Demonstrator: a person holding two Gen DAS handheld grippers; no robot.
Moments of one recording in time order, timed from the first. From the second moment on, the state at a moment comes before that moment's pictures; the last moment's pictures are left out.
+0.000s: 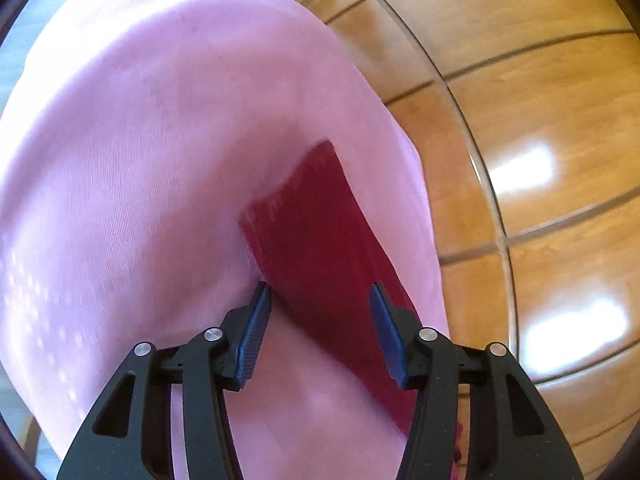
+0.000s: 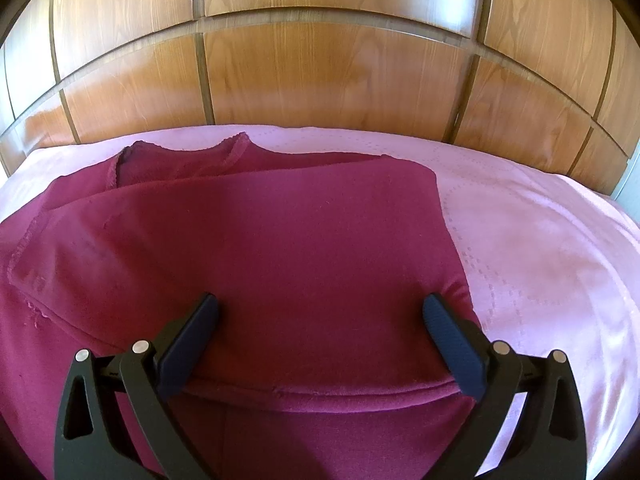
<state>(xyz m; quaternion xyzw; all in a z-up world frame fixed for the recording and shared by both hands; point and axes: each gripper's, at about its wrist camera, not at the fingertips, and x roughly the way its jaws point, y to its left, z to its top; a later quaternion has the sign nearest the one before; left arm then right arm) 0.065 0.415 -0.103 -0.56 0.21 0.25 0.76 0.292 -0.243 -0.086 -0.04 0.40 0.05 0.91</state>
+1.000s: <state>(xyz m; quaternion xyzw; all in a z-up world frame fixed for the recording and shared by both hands) 0.233 0.187 -0.051 -0.33 0.34 0.01 0.88 0.292 -0.242 -0.086 -0.05 0.40 0.05 0.91</state>
